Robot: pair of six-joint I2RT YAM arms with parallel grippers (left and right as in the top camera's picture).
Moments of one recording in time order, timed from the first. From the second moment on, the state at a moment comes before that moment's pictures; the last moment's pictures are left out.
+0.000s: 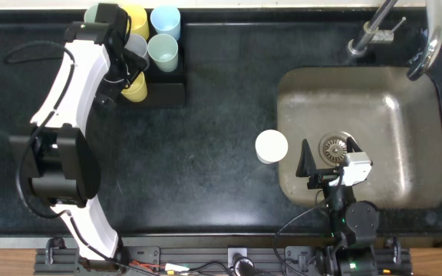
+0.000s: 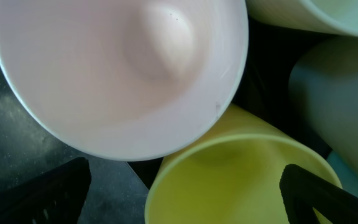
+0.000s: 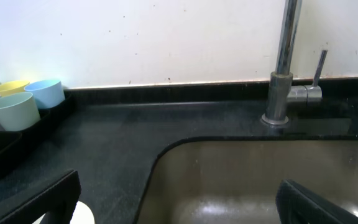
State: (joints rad) left arm -0.07 2.03 1.74 -1.16 -0.14 -1.10; right arm 0.11 0.06 0.02 -0.02 0.00 0.12
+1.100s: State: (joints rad) left arm -0.11 0.75 1.28 -1.12 -0.11 -0.62; right arm 0.11 0.06 0.02 -0.02 0.00 0.12
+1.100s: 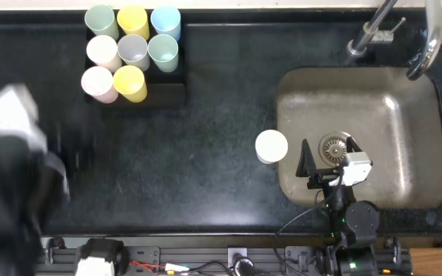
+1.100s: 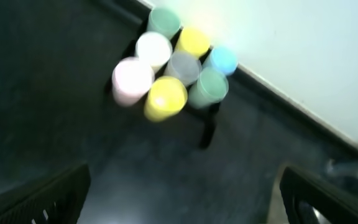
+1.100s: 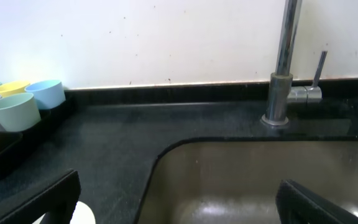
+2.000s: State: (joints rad) left arm -0.04 0.02 0.05 -0.01 0.06 -0.02; right arm 0.11 0.06 0.02 -0.02 0.00 0.12
